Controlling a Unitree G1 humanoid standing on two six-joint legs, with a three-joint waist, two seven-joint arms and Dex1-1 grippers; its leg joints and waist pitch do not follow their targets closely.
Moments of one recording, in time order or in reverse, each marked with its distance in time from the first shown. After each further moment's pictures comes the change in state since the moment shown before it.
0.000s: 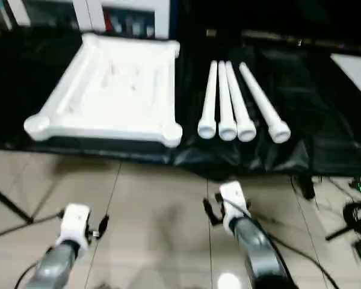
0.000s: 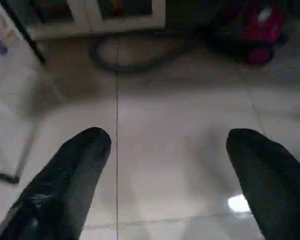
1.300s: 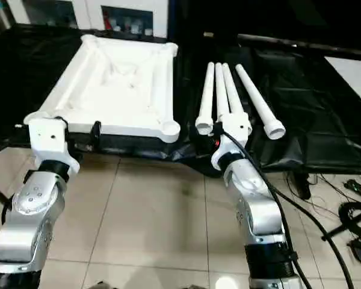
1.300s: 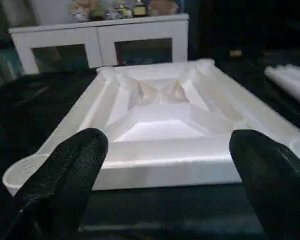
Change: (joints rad) left arm -0.167 -0.009 -0.003 -0.830 -0.017 0.538 0.119; right arm -0.200 0.056 -0.040 -0.562 0.176 0.391 -0.099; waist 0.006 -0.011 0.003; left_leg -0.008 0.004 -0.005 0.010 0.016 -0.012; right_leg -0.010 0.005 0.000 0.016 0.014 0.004
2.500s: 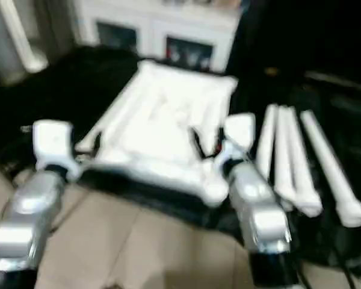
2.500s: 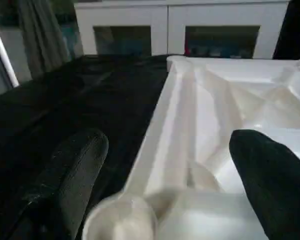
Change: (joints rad) left arm -0.010 -0.017 0.057 0.062 -0.054 0.043 -0.036; right arm 0.069 -0.018 0.007 -0.074 -0.004 0.010 0.014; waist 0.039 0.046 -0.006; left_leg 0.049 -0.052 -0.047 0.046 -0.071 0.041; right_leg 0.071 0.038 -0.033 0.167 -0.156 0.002
